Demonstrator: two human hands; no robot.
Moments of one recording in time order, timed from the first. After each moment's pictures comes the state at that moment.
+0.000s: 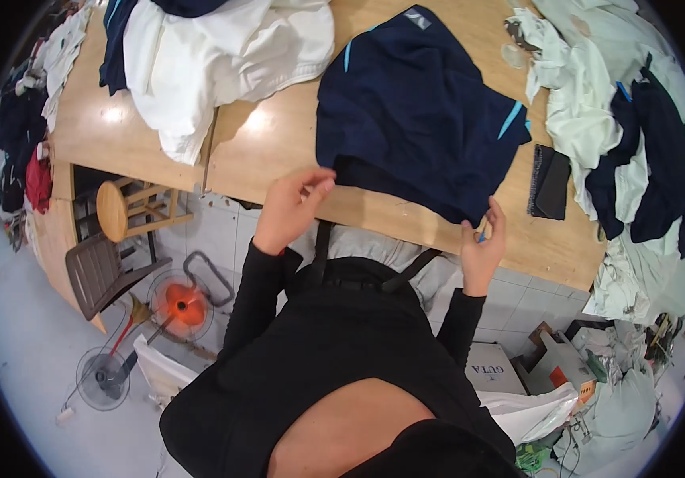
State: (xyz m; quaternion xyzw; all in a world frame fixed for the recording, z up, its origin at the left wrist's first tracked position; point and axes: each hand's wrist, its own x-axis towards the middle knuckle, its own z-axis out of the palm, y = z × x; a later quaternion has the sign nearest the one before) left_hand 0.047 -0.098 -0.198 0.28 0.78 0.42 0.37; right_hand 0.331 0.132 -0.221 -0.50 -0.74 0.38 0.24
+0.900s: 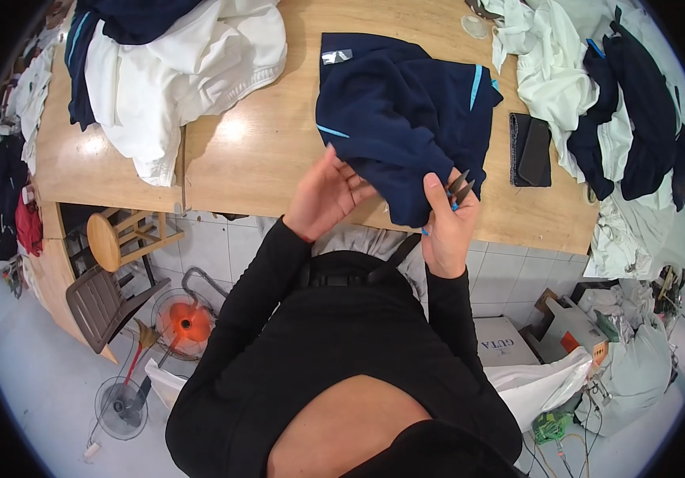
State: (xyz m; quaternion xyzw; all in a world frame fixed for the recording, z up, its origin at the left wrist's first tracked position) left_hand 0.088 -0.025 -0.225 0.00 0.19 0.74 0.64; right_hand 0.249 0.101 -0.155 -0.40 -0.41 0.75 0.34
